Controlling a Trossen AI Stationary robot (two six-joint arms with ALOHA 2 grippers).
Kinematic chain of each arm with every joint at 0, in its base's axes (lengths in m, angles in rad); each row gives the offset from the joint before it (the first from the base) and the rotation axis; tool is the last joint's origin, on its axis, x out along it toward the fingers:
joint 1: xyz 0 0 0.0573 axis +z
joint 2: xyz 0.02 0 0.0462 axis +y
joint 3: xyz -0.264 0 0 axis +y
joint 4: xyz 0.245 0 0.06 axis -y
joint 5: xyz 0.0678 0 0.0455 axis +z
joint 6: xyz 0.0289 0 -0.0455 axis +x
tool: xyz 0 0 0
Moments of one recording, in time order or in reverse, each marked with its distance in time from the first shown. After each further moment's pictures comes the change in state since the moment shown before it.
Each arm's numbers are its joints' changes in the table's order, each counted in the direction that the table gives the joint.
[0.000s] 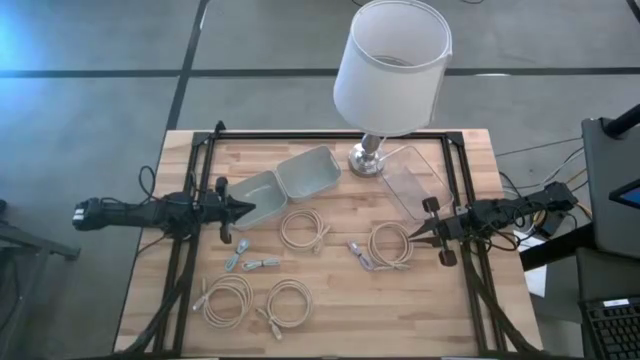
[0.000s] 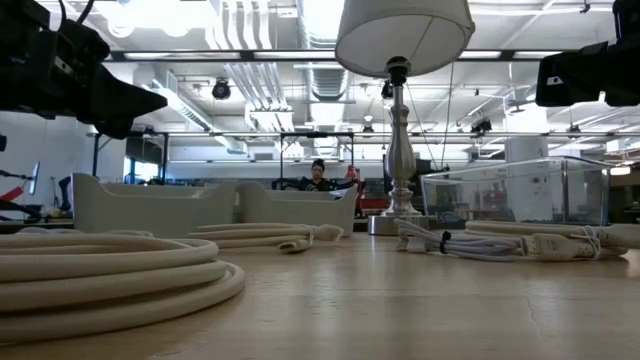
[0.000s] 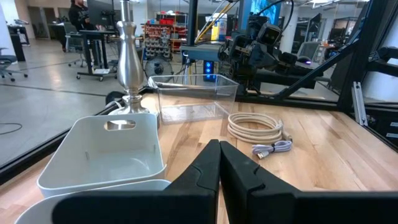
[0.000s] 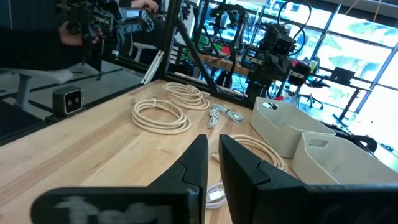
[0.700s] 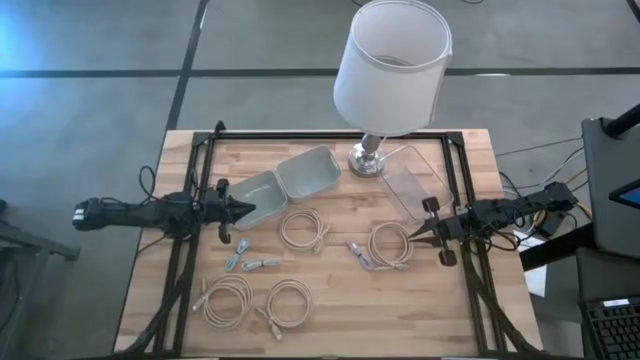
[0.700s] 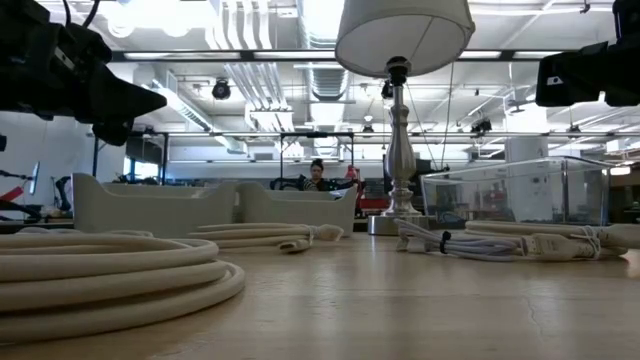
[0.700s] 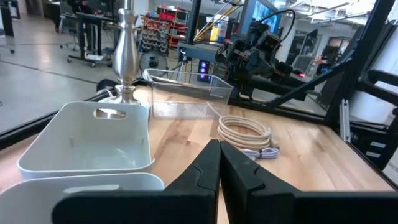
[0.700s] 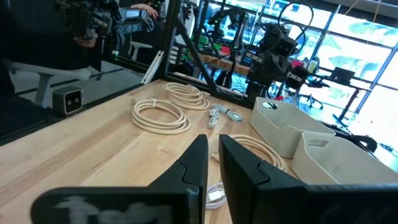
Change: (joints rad) left arm -0.001 0.000 0.000 -0.001 -0.009 -0.128; right arm 0.000 0.000 0.000 0.002 -0.006 0.000
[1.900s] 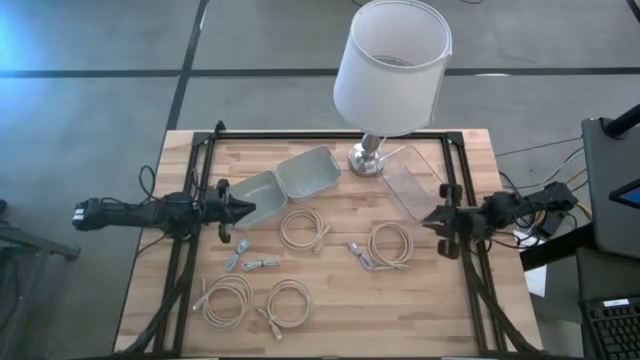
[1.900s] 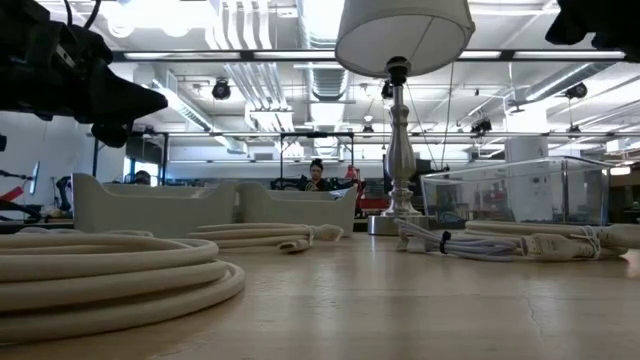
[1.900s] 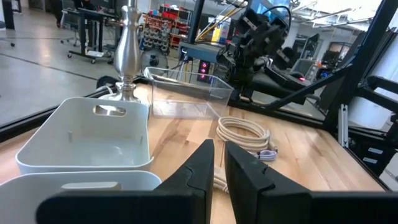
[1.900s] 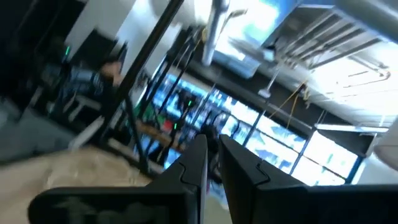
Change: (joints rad) left arm 0.000 0.000 -0.004 0.000 0.006 -0.032; right arm 0.000 0.000 0.000 0.414 -0.049 -0.303
